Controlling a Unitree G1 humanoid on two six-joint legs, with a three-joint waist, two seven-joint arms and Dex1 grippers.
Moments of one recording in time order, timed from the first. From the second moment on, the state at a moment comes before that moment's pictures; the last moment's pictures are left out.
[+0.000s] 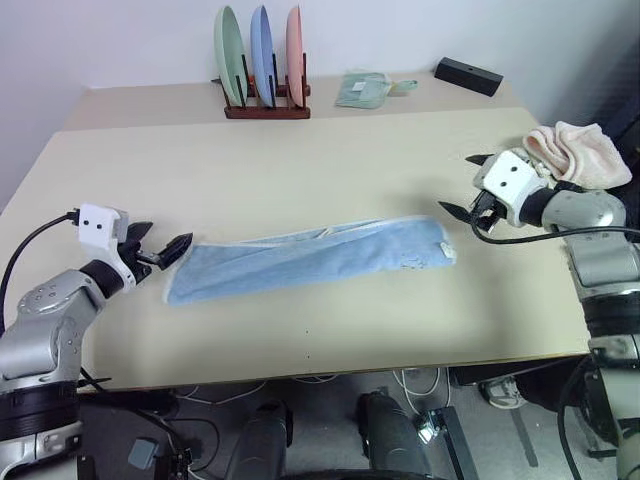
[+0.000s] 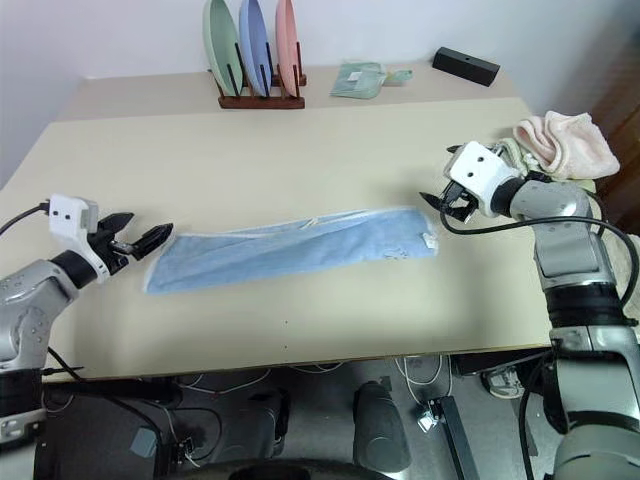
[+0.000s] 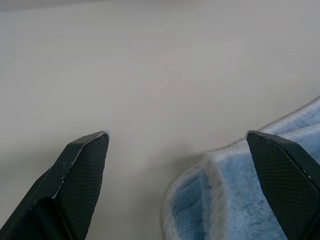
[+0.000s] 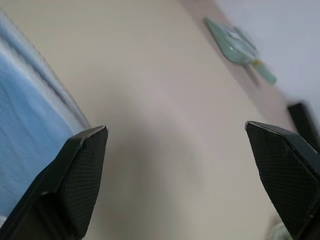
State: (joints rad) left arm -0.18 0.64 0.37 -0.07 -0.44 0.51 -0.61; right arm -0.55 -0.79 -0.08 0.20 0.07 0.15 0.81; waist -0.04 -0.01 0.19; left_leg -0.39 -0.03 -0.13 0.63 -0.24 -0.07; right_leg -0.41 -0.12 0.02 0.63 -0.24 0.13
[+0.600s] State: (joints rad) left arm -0.29 0.61 0.03 -0.25 -0.42 0.44 -0.80; right arm -0.22 -0.48 -0.56 -0.45 0.65 1.15 0.41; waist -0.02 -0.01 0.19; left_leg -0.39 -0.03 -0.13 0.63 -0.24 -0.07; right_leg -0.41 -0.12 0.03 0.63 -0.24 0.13
